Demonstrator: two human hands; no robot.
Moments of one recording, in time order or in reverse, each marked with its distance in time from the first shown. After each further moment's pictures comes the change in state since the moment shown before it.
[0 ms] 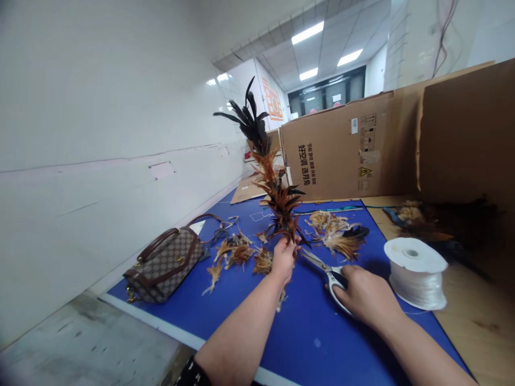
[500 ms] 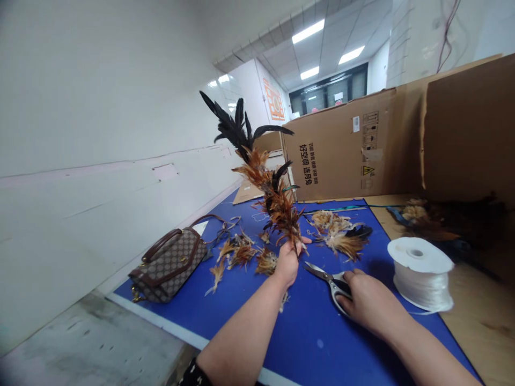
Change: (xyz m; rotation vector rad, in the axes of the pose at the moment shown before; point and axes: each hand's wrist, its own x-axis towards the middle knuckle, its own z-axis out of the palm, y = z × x) left_hand -0.016 0.025 0.006 0.099 -0.146 0.035; right_hand -0.005 0.008 0.012 0.059 -0.037 -0.102
